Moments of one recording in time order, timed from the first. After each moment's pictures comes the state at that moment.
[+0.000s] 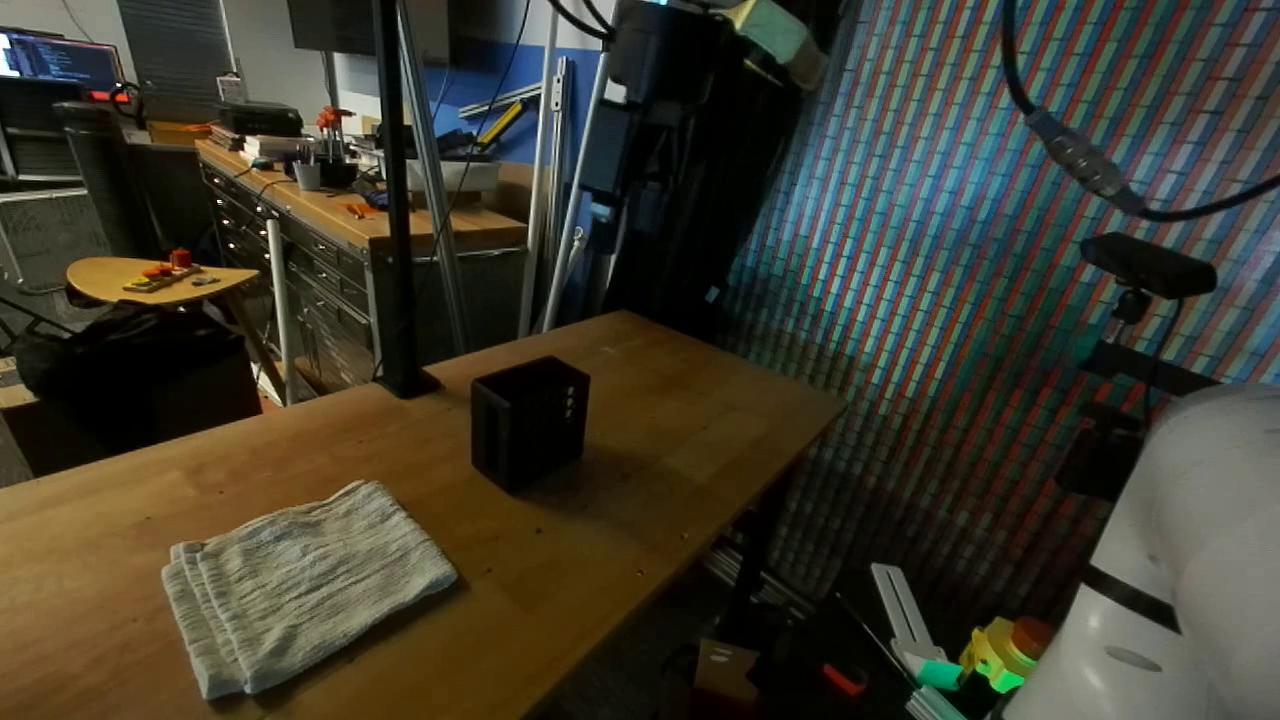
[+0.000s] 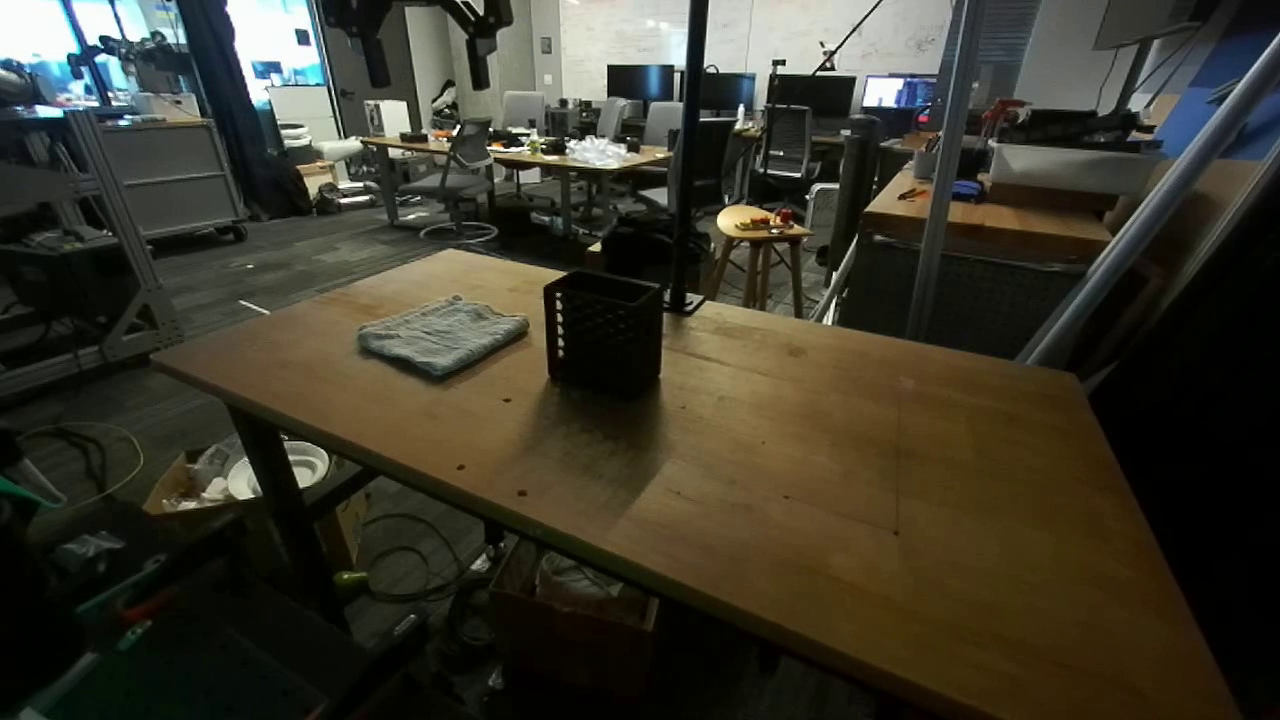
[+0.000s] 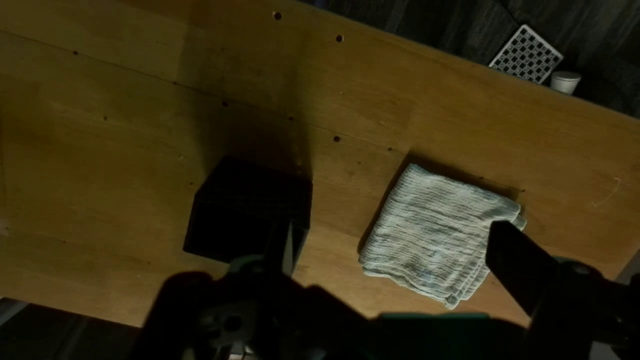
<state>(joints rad) 0.09 -0.50 -0.02 -2.32 -0.02 1.93 -0.27</state>
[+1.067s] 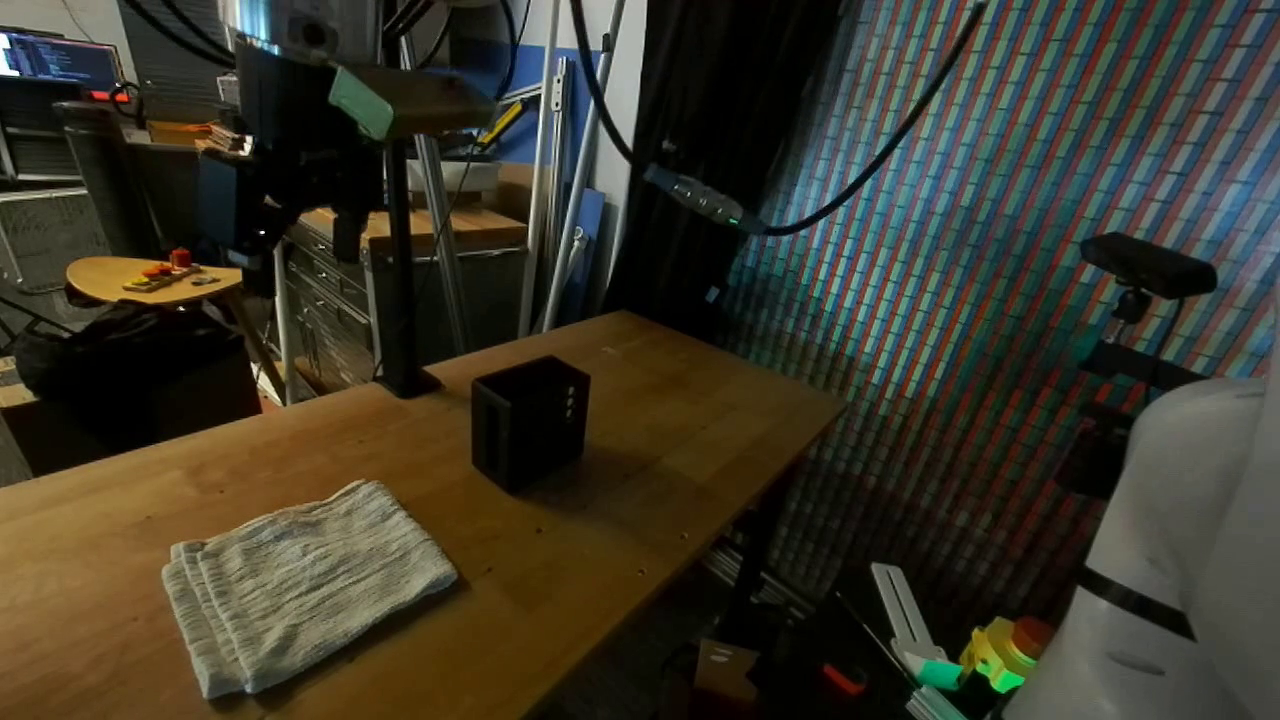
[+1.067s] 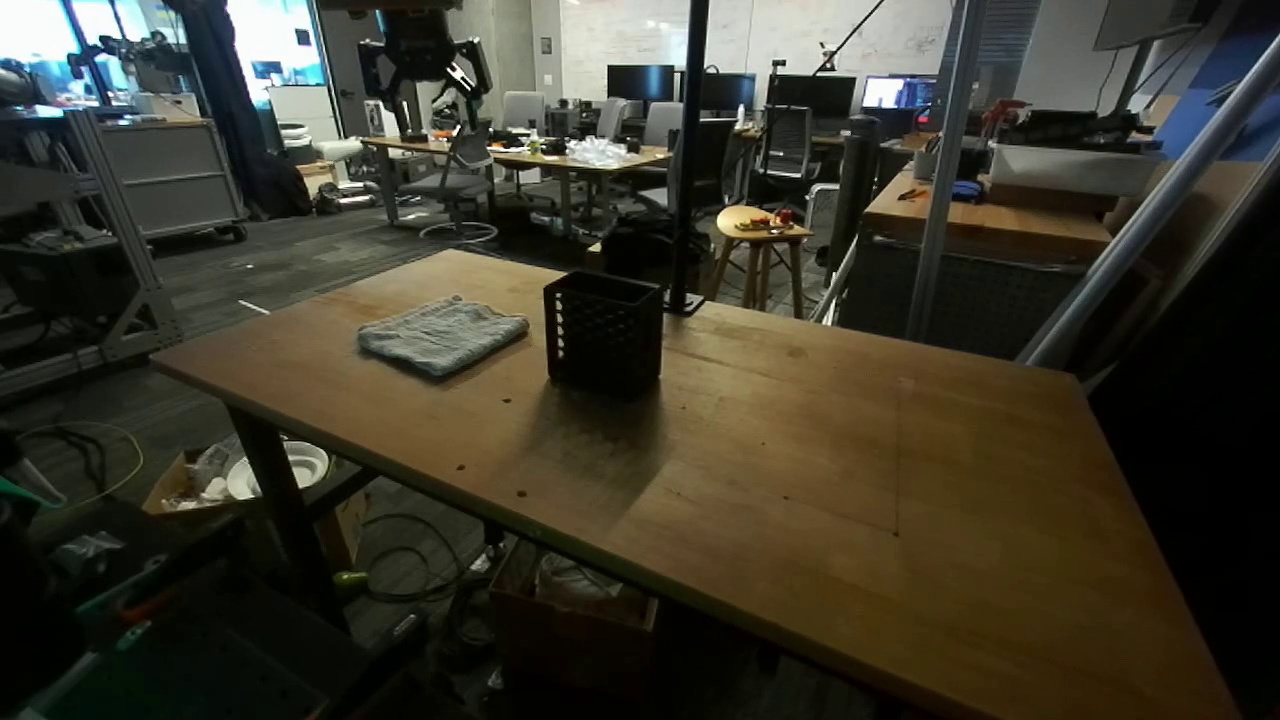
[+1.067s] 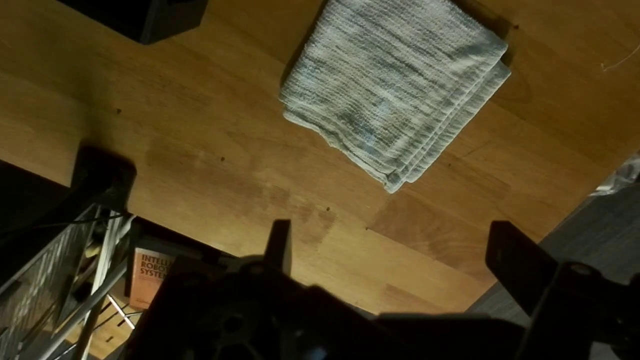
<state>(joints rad) 0.17 0.09 0.17 -1.89 -0.06 2.19 -0.16</state>
